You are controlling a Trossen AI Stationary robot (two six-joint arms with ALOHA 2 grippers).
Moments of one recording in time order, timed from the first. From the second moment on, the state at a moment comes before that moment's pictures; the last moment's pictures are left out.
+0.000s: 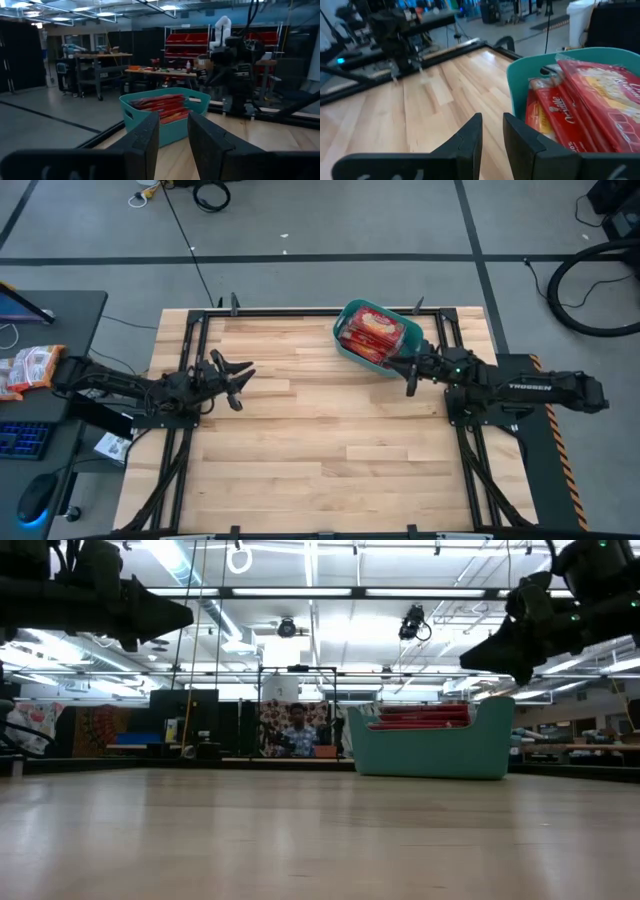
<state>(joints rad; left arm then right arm) -0.13 0.55 0.01 0.73 -0.59 0.06 -0.27 0.52 0.17 0.15 0.10 0.22</state>
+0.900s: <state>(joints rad) -0.34 0.41 0.01 0.70 -0.72 0.35 -0.27 0.27 0.01 0.32 0.25 0.20</state>
